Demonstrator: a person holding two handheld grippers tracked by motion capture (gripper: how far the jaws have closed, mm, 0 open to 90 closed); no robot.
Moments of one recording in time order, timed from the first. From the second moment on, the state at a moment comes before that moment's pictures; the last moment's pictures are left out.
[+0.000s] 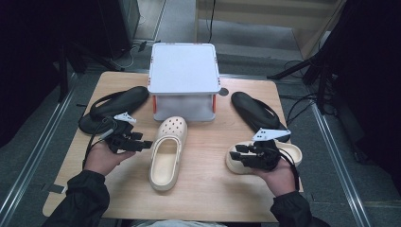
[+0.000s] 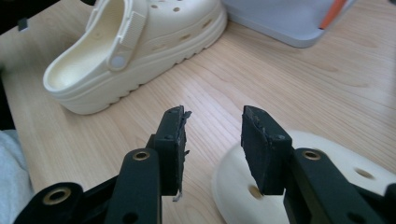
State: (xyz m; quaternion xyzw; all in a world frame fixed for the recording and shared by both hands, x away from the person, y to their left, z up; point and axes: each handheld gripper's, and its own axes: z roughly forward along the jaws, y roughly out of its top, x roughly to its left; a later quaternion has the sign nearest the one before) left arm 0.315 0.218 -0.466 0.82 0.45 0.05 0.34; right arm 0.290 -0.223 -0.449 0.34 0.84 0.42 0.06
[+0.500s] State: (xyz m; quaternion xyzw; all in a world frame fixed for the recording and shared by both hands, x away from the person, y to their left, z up) left arm 0.323 0.214 -0.466 0.83 0.45 0.05 0.34; right arm 0.276 -0.265 -0.436 0.37 0.83 0.42 0.09
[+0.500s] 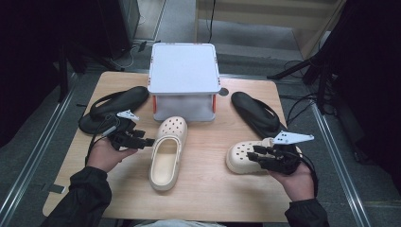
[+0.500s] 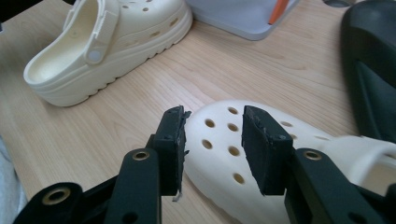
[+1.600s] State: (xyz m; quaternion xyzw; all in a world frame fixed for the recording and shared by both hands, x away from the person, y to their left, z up) left arm 0.314 0.221 -0.466 0.82 0.45 0.06 0.35; right arm 0.302 -0.302 -0.470 0.38 0.85 0.35 0.07
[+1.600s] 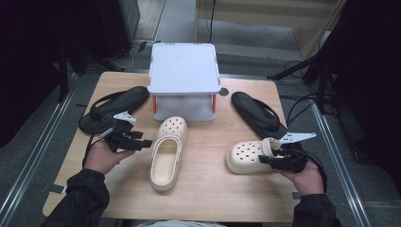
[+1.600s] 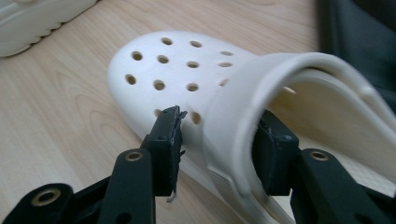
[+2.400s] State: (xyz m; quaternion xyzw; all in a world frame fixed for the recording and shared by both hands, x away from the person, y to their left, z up) left arm 0.303 0.232 -0.465 0.81 0.46 0.07 0.36; right arm 0.311 -0.300 -0.464 0.37 0.85 0.38 -0.01
